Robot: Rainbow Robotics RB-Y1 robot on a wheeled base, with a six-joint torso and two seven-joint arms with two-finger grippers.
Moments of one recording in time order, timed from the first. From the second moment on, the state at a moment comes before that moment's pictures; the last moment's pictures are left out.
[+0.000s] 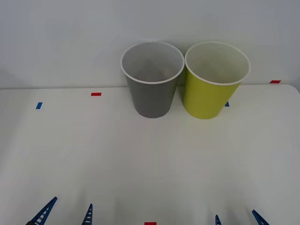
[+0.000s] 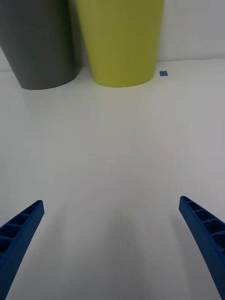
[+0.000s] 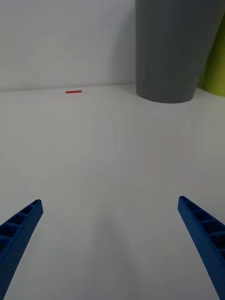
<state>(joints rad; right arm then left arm) 0.92 -0.37 0.34 -1.83 -0.15 -0.56 1.55 0.84 0.40 -0.32 -1.80 0.14 -0.59 -1.54</state>
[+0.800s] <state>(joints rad) 0.92 -0.37 0.34 -1.83 -0.15 -0.56 1.55 0.84 0.40 -0.32 -1.80 0.14 -0.59 -1.54</state>
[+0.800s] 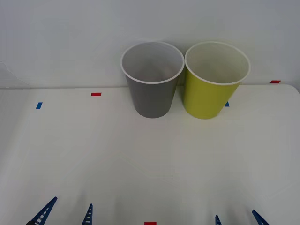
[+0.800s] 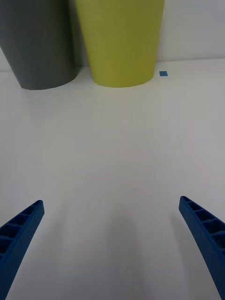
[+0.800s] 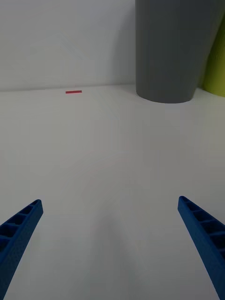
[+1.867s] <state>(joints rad) 0.92 -0.37 0.34 -1.83 -0.15 -0.56 1.55 0.84 0.40 -0.32 -1.80 0.14 -0.59 -1.54</state>
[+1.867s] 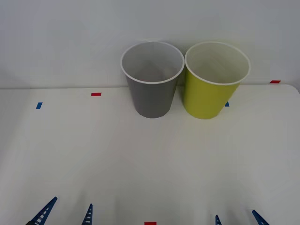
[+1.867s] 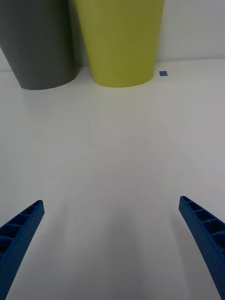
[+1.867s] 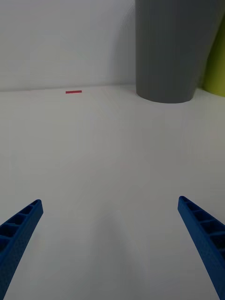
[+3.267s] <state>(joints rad) 0.92 -0.37 0.34 -1.83 -0.15 -0.56 1.55 0.84 0.40 -0.32 -1.80 0.14 -0.59 -1.54</state>
